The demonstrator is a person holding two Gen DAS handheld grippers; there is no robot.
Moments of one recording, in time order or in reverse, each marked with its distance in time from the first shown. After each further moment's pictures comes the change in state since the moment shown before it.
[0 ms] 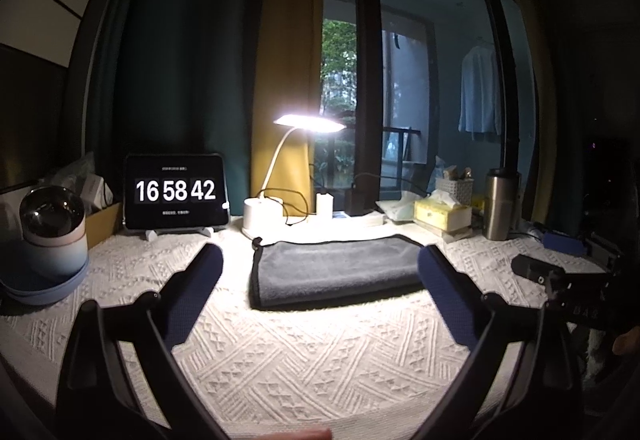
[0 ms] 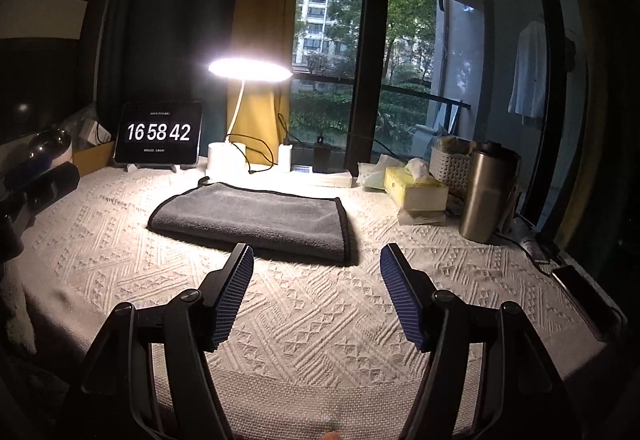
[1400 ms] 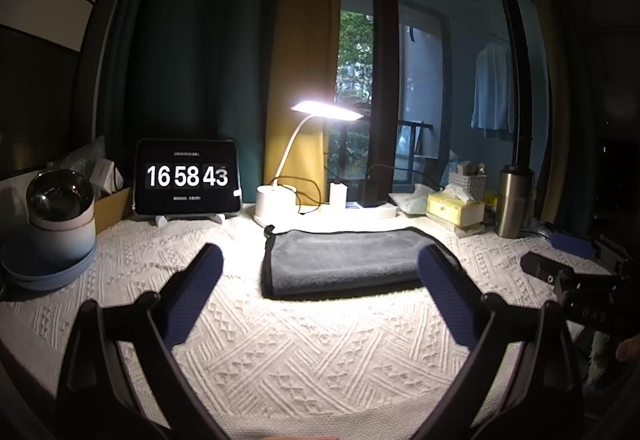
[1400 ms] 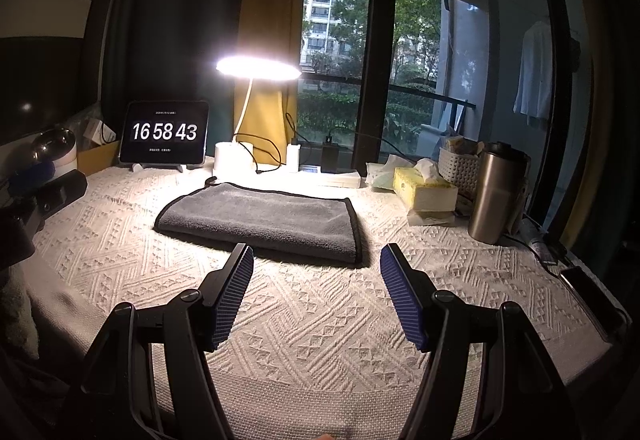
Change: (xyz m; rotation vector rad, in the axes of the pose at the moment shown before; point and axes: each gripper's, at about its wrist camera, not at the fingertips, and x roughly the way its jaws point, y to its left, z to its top) left arm 0.004 0.010 -0.006 -0.031 0.030 0.037; right arm 0.005 0.004 0.000 0.002 -0.001 0.016
